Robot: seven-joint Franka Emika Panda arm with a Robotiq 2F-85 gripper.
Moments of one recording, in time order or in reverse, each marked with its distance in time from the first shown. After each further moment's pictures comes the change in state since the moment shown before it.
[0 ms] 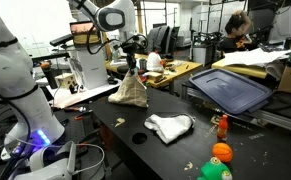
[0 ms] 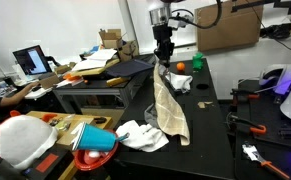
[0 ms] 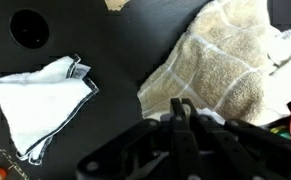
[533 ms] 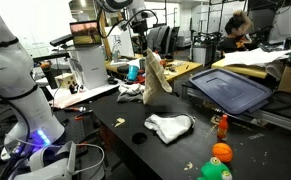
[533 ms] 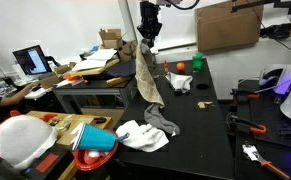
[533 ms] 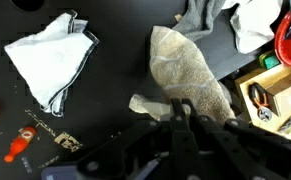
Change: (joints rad) arm -0.043 0.012 -0.011 0.224 0.016 -0.070 0.109
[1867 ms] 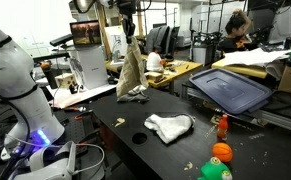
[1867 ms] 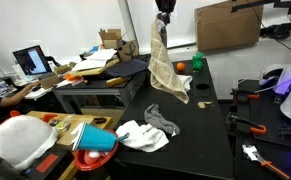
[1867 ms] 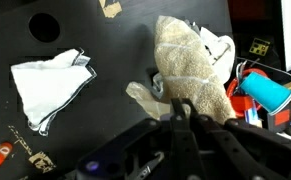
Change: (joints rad) arm -0.011 -0.190 -0.091 0.035 0.127 -0.391 -0.326
